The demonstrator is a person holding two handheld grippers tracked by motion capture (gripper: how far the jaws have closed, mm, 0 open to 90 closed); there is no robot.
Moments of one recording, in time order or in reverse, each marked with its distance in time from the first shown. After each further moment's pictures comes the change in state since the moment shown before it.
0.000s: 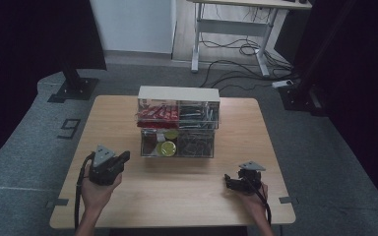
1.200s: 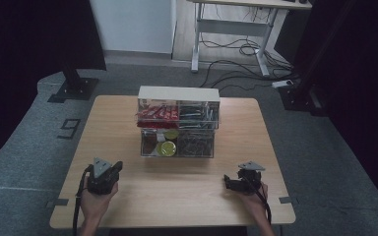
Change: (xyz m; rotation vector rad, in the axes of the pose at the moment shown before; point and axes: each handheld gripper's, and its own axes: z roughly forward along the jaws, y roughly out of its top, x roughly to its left) left arm 0.016 -0.055 0.014 0.040 0.137 -0.018; right arm 0.001 0.000 0.000 0.008 0.011 -0.007
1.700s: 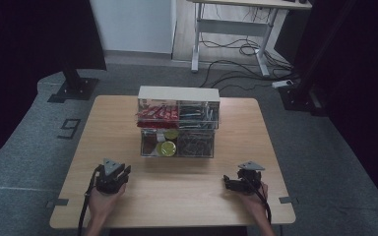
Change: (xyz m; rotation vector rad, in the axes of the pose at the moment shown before) left arm -0.005 -0.015 0.032 0.097 -0.002 0.001; right arm 0.000 0.000 0.000 0.003 0.005 -0.004
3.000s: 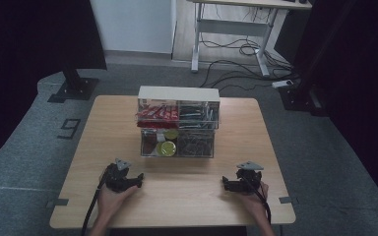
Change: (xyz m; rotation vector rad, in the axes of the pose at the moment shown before) left arm -0.003 -0.013 0.050 0.171 -0.025 0.029; right arm 0.002 0.000 0.002 0.017 0.014 -0.015
